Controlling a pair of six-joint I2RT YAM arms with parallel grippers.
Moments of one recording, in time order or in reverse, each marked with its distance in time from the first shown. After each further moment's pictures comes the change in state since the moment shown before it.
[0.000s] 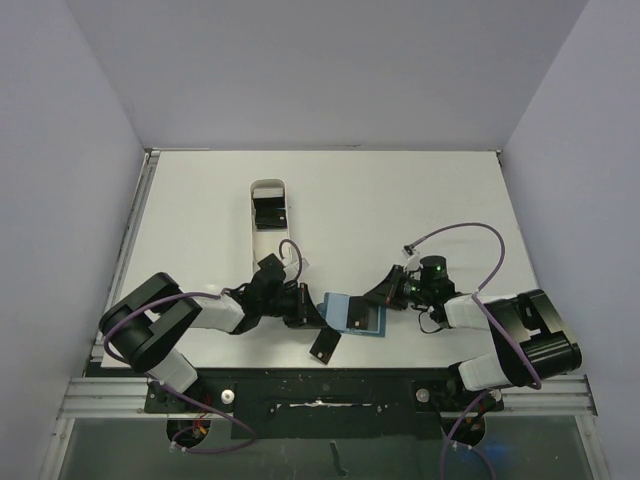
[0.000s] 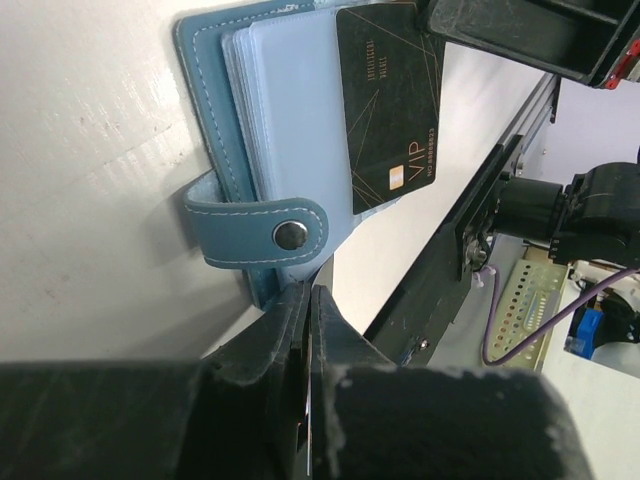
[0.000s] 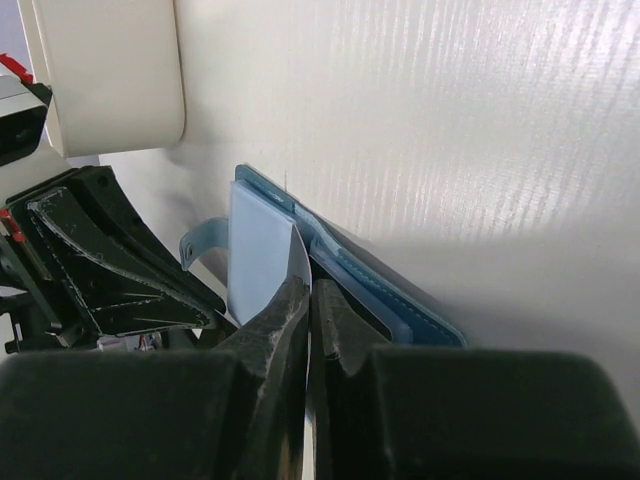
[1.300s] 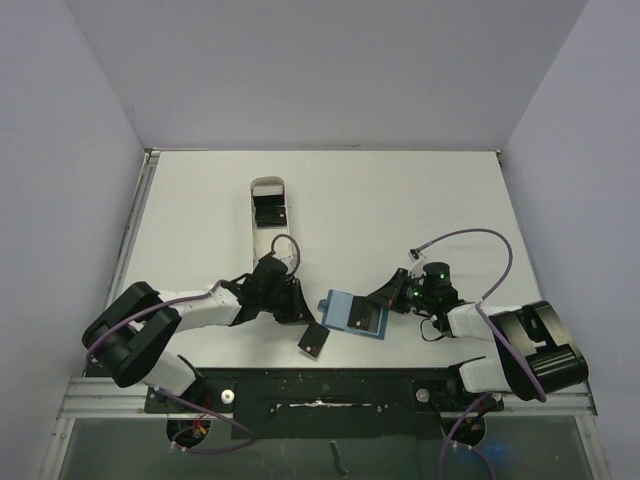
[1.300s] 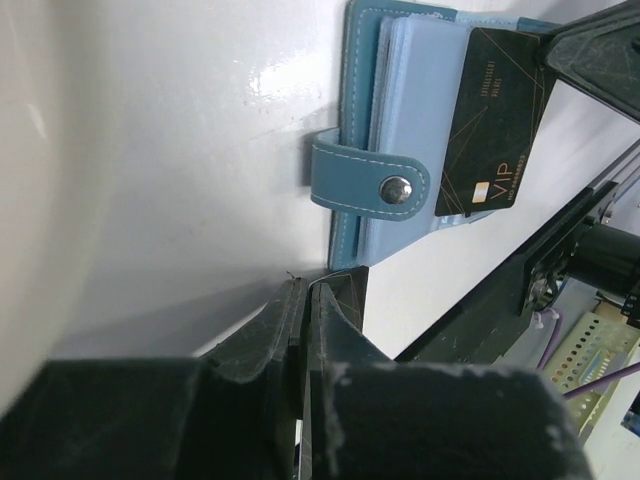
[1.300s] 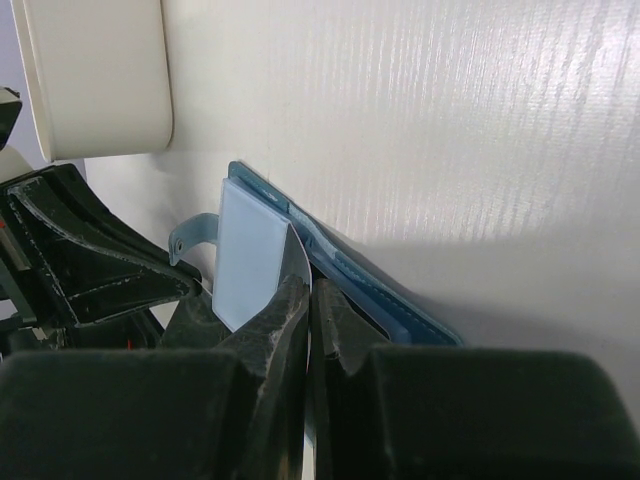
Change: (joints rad) left arm 0.019 -0.110 0.103 -0.414 -0.179 0.080; right arm 0.002 -0.072 -0.077 0.051 0.092 0.028
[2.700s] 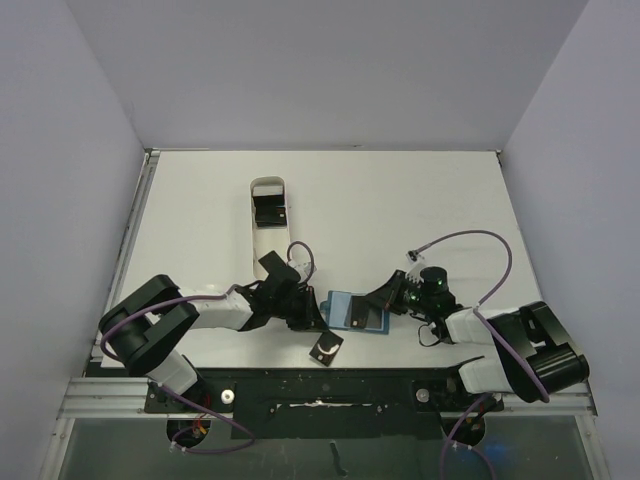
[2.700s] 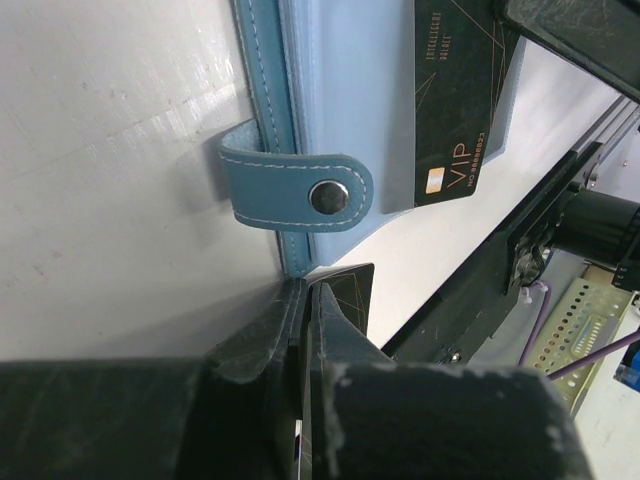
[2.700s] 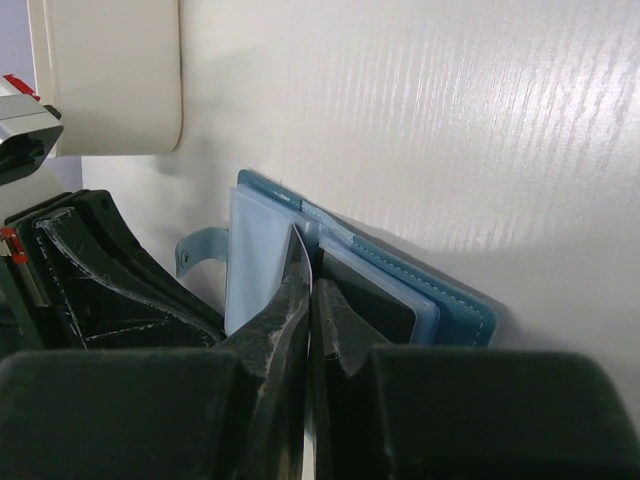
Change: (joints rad) left arm -0.103 0.095 0.000 0.153 0.029 -0.053; right arm 0.064 -0.004 -0.057 0.140 0.077 0.028
